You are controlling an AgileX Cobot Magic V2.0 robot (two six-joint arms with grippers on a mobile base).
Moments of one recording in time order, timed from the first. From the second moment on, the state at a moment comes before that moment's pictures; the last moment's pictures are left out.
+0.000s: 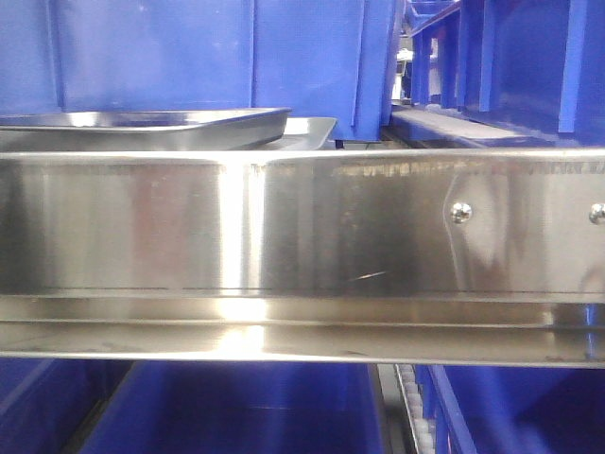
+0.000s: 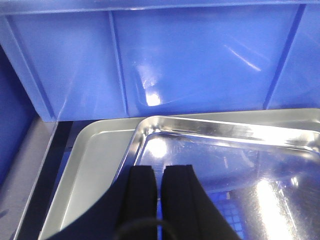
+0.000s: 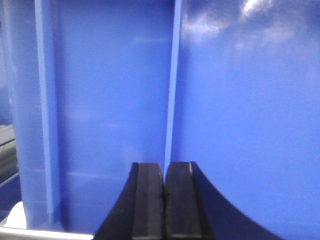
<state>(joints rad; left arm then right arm) -0.66 1.03 -0.99 0.82 0.78 -0.86 -0.05 0.00 0.00 0.06 0.04 -0.08</state>
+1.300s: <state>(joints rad) -0.52 1.00 -0.97 0.60 0.51 -0.89 -0.05 0.00 0.00 0.06 0.04 -0.08</state>
